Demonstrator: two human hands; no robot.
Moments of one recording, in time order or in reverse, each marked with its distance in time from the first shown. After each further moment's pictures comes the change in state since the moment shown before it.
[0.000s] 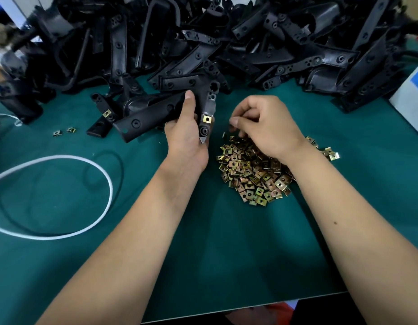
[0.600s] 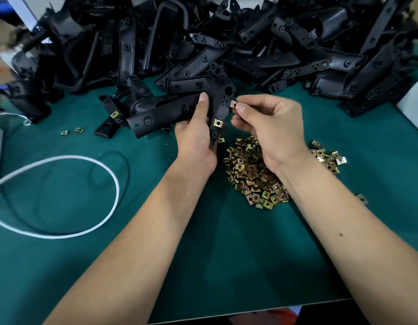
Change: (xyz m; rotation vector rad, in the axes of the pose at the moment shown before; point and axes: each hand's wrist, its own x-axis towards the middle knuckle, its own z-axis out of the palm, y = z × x) left_hand -0.007 0.000 -0.001 0.073 -0.065 0.002; right_hand -0.010 -0.022 0.019 0.829 0.246 0.125
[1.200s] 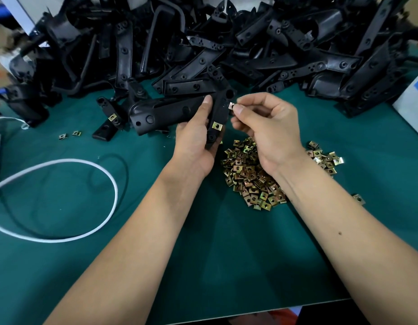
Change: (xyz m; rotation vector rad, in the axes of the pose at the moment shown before) left_hand 0.000 0.005 -0.002 0.084 -0.061 -0.083; right_hand -0.001 0.003 -0.001 0.020 -0.025 -0.039
